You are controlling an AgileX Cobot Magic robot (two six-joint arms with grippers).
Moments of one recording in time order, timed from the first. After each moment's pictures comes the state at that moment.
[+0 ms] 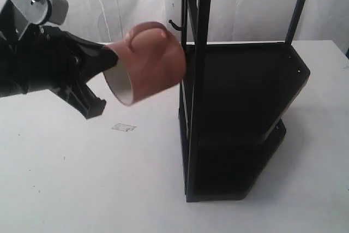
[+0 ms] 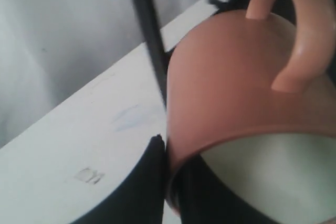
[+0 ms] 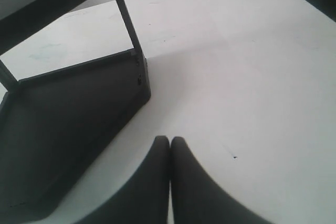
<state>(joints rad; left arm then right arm) -0.42 1.13 -0.71 -1.79 0.23 2.11 -0.04 0.01 0.00 0.15 0.43 0.12</state>
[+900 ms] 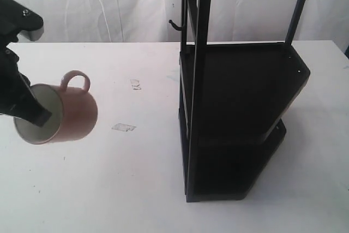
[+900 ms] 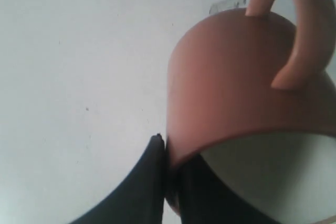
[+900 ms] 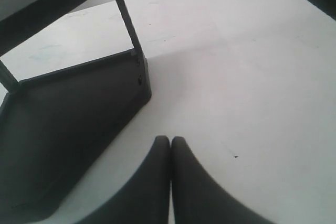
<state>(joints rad) -0.42 1.18 -0.98 0.26 0.94 -0.05 -0.04 0.01 0.00 0.15 0.43 0.12</state>
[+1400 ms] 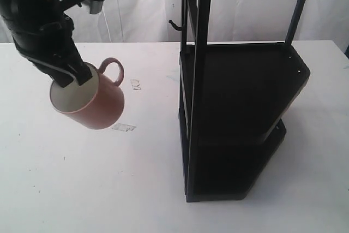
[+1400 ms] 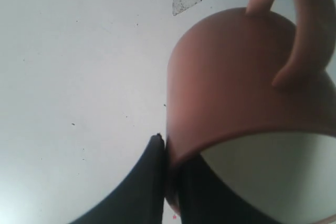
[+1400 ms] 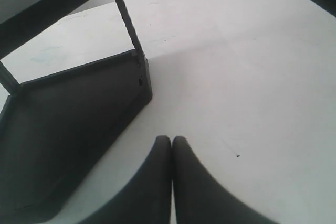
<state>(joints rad) -0.42 1.57 -1.50 0.12 1.32 0.20 -0.04 0.01 0.00 0.15 0.43 0.12</state>
